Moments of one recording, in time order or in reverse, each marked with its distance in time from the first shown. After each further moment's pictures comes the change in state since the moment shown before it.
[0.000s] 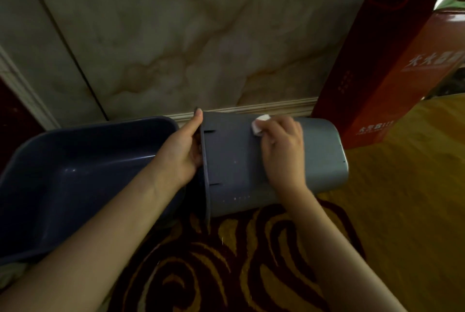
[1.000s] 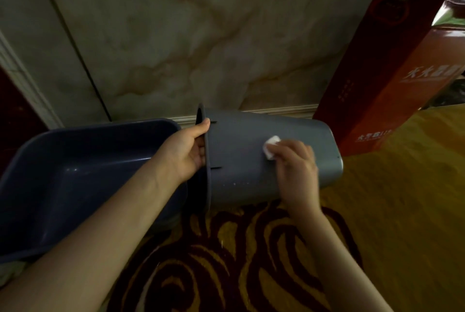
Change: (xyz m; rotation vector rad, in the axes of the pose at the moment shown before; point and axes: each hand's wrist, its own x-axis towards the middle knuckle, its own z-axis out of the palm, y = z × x) left_hand 0.000 0.011 -0.005 -0.006 0.019 -0.037; right_hand -0.025 0.014 -0.015 -0.069 -0.087 0.069
